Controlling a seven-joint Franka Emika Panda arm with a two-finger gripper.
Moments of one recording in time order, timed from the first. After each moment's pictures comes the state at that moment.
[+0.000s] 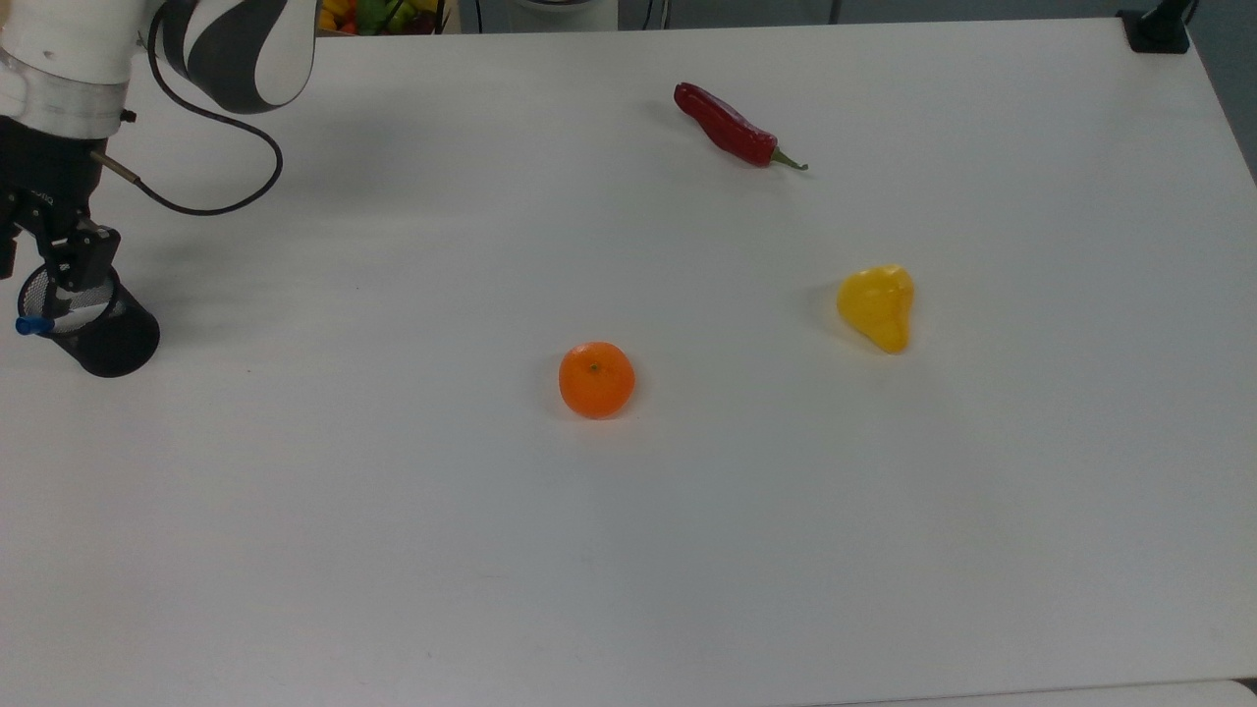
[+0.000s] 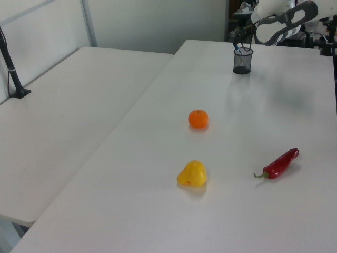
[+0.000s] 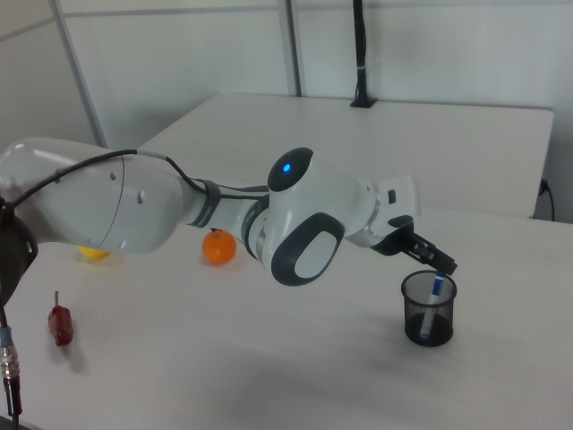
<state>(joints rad) -0.18 0.51 -0.32 -1.72 0.10 2.97 -0.05</state>
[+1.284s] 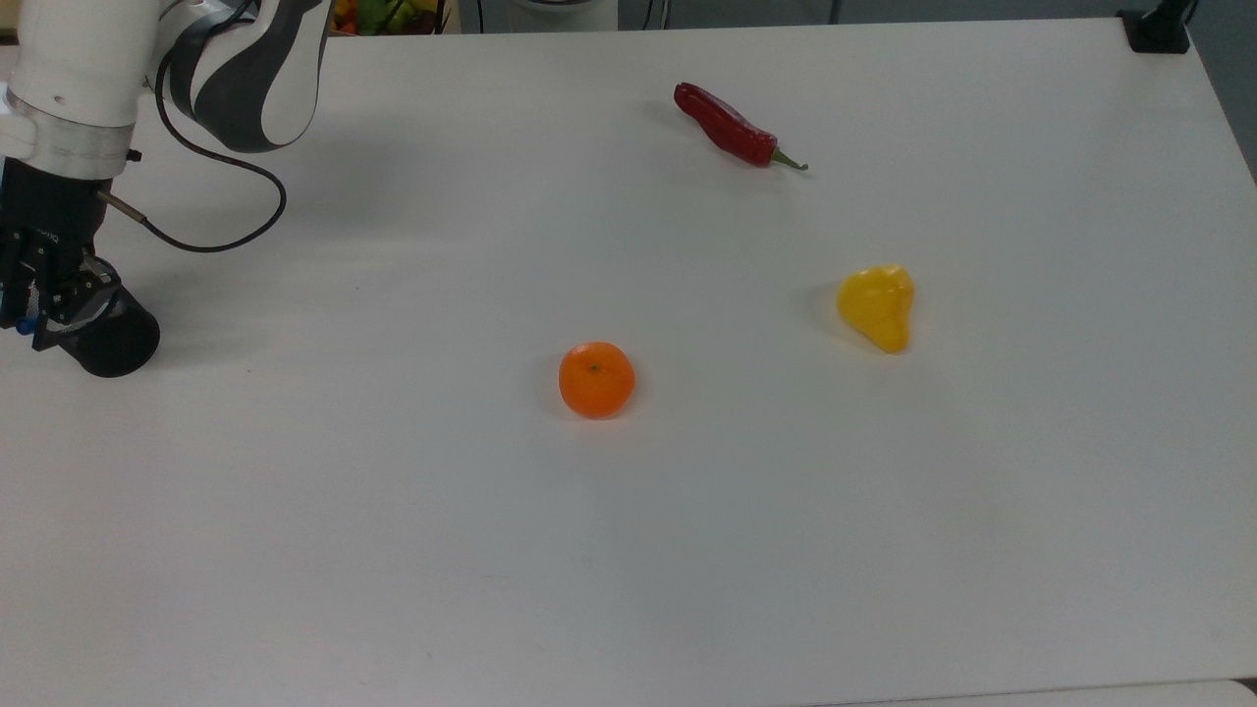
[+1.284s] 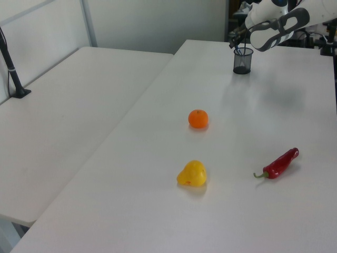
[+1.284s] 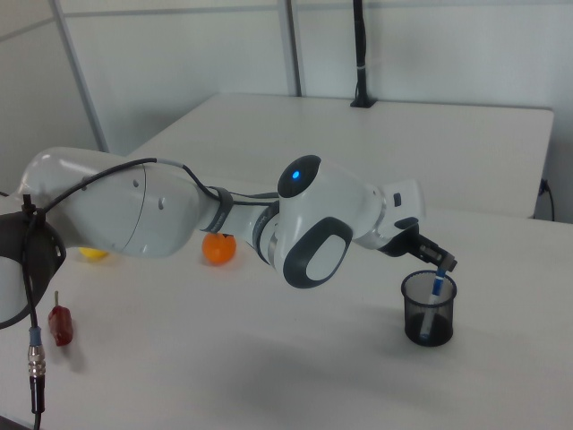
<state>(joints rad) -0.18 0.60 -0.31 -1.63 0.10 2.98 -0.05</state>
